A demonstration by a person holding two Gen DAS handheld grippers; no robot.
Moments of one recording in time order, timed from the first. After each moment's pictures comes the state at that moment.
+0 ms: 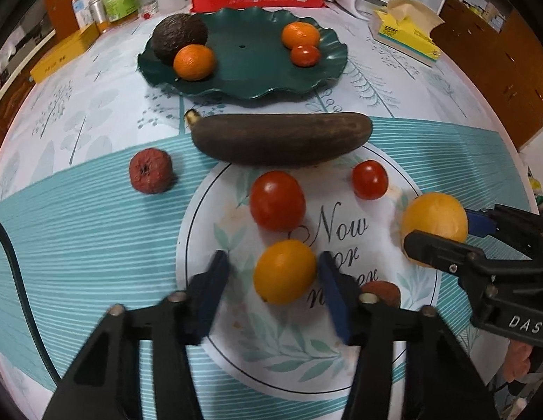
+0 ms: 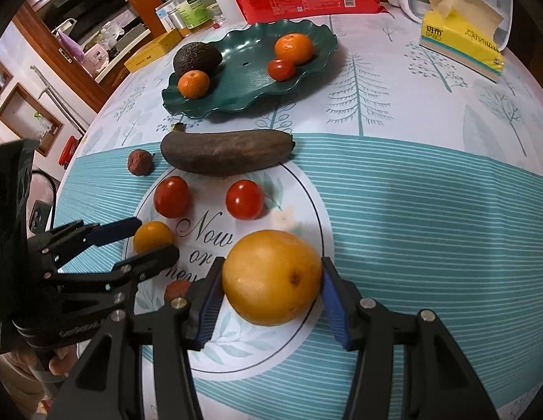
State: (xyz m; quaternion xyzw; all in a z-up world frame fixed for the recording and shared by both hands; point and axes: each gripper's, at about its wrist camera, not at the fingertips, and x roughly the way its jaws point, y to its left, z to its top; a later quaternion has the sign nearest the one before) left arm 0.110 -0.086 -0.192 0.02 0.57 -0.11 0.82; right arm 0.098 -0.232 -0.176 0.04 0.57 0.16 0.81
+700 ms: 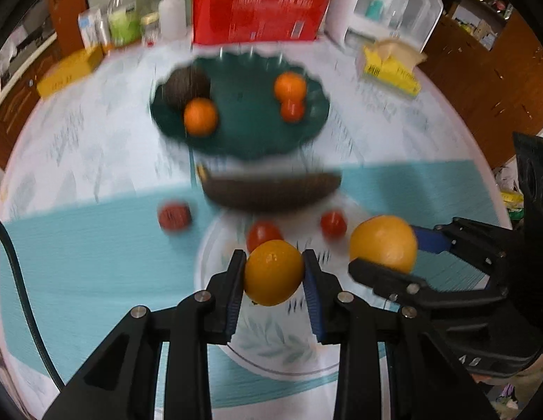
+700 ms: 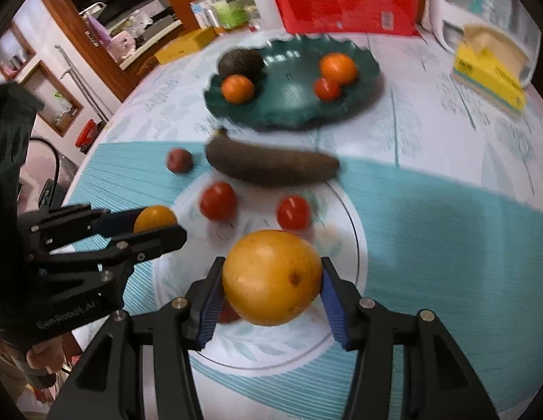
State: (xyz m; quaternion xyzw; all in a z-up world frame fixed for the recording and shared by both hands) left arm 0.122 -0.073 -0.109 -0.01 0.54 -0.13 0.83; right arm 0.104 -0.201 -0.137 0.01 0.54 0.22 0.81
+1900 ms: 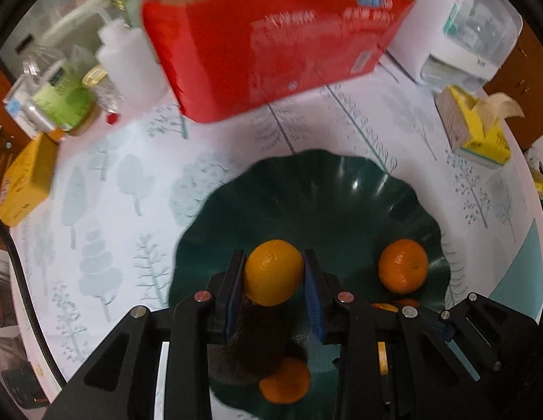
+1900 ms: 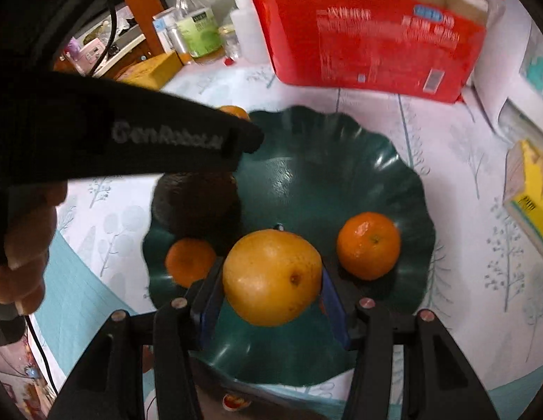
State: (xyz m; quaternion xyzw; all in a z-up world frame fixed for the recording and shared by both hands) left arm 0.400 -0.069 -0.163 0.08 0.59 -0.14 0.79; right arm 0.302 -0.138 -0.167 -0.02 0.56 0.17 0.81
